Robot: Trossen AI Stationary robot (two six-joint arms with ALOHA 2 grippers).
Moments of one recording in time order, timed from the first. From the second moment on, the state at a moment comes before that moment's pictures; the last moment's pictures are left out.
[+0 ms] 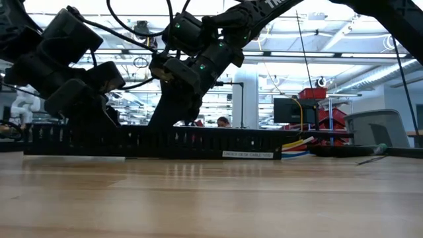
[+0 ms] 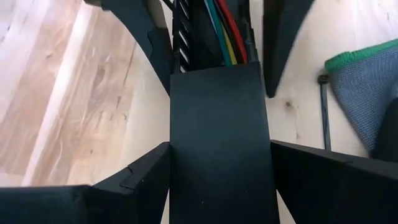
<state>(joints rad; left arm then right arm) -0.12 1.32 0.20 0.47 -0.15 -0.25 -0.07 2.23 1.69 -0.37 -0.26 -0.02</state>
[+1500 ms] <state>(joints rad) -0.17 1.19 0.24 0.40 -0.13 -0.23 -0.15 2.21 1.69 -0.73 -0.27 -0.18</state>
